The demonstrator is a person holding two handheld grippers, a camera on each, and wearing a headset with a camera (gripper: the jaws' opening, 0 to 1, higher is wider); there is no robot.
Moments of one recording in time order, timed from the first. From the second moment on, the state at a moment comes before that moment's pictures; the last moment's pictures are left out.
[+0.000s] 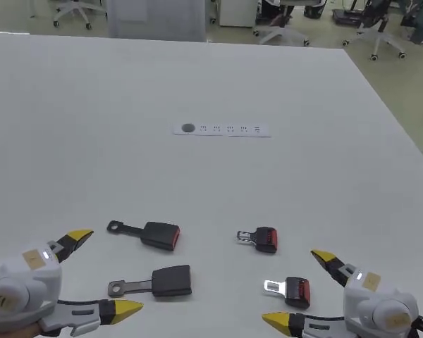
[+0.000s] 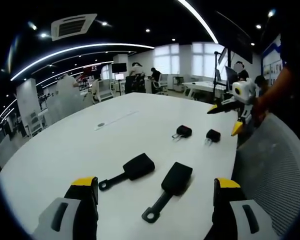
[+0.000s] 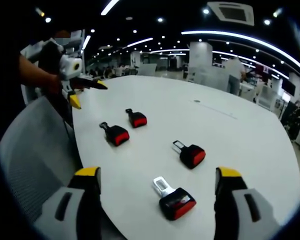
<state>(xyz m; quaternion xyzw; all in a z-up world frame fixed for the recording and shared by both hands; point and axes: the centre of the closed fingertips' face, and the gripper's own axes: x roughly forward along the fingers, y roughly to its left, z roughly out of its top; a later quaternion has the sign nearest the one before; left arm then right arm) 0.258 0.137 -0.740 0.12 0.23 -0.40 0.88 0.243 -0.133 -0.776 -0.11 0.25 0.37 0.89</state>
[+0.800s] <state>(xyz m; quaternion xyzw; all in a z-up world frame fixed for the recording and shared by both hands) 0.255 0.131 -0.742 0.14 0.23 -0.41 0.87 0.243 -0.136 -0.780 -0.11 0.25 0.37 0.88</state>
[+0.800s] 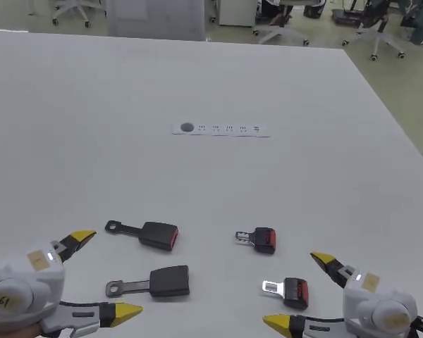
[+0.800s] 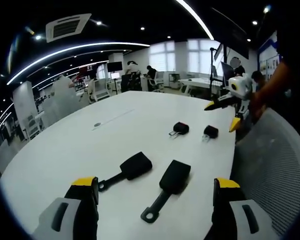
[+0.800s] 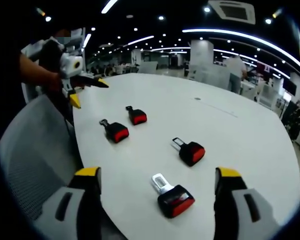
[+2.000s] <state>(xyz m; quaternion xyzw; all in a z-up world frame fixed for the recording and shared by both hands) 0.266 0.104 -0.768 0.18 0.26 -0.47 0.82 0.251 -0.153 -0.813 -0.14 0.31 0.43 0.84</state>
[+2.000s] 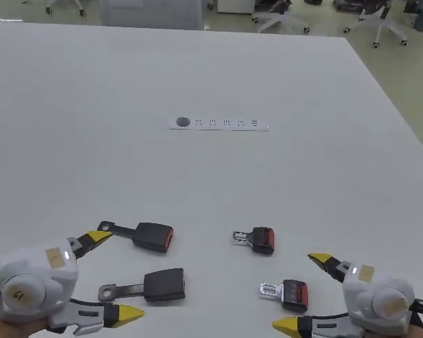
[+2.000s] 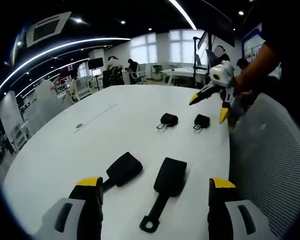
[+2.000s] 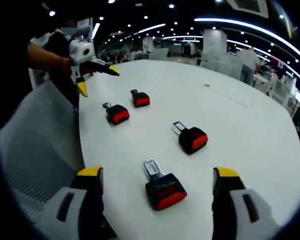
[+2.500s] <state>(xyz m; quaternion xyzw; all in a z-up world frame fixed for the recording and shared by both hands) 0.271 0.078 -0.812 0.20 0.29 -0.52 0.78 0.247 -0.162 -0.841 -0.17 0.36 0.49 0.78</state>
